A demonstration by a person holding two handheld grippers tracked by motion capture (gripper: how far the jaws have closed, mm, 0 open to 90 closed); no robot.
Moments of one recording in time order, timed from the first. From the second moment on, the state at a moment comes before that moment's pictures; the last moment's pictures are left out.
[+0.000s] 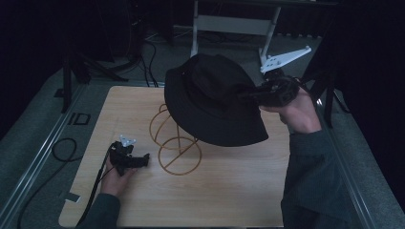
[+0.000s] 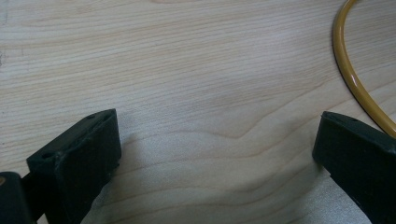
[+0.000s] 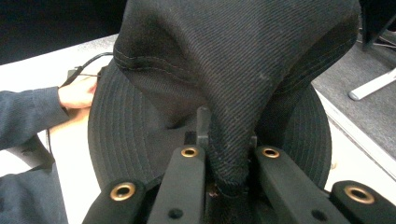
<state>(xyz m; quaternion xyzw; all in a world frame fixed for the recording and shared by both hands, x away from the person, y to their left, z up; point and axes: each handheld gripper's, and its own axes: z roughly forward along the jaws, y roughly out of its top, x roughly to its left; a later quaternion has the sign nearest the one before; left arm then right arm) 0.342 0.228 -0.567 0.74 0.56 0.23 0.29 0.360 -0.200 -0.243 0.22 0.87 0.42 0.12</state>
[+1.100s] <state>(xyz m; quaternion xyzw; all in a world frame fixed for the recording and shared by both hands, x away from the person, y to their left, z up) 0.342 0.228 -0.566 0.74 0.56 0.23 0.29 0.362 -0.164 -0.249 0.18 0.88 0.43 0.10</state>
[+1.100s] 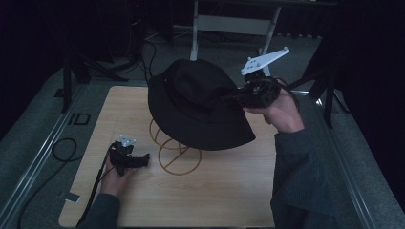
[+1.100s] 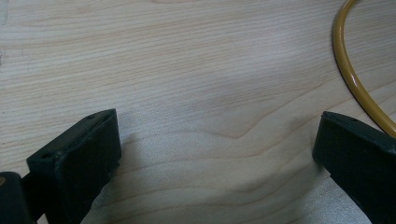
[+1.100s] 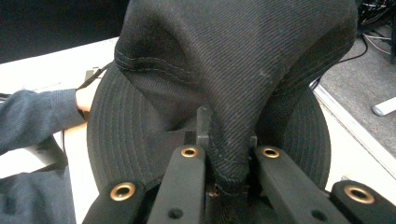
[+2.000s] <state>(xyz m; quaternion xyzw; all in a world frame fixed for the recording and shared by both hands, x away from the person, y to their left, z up) 0.342 0.229 -0.566 0.75 0.56 0.23 0.29 0.366 -0.136 -0.254 0.17 0.89 0.42 0.08</state>
